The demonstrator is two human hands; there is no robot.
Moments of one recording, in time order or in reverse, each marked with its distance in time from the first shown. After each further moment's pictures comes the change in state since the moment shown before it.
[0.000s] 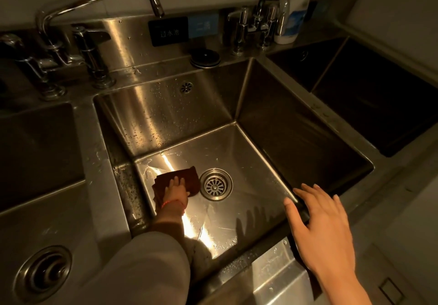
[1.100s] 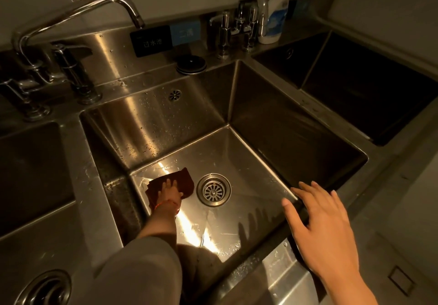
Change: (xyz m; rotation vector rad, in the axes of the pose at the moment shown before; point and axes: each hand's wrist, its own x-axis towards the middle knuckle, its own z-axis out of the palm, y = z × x) left_hand 0.024 -0.008 -0.015 -0.004 -0.019 -0.038; right_hand -0.002 -0.001 -0.001 -0.008 0.021 0.022
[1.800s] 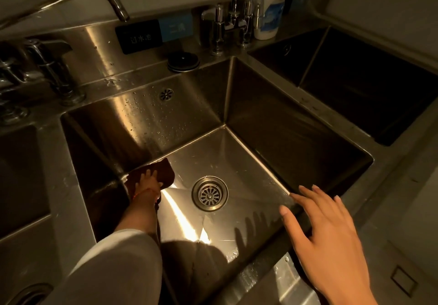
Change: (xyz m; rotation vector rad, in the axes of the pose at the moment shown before) left_hand 0.043 -0.028 -0.033 -0.024 0.068 -0.044; right_hand 0.006 0.002 0.003 -0.007 -0.007 -0.013
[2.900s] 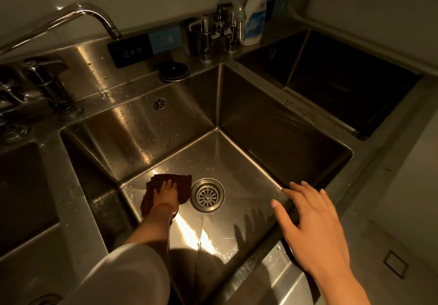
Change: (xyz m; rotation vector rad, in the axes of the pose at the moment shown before) left_hand -0.051 0.043 0.004 0.336 -0.065 0.220; right_hand -0.003 -0.002 -0.001 0.037 0.005 0.044
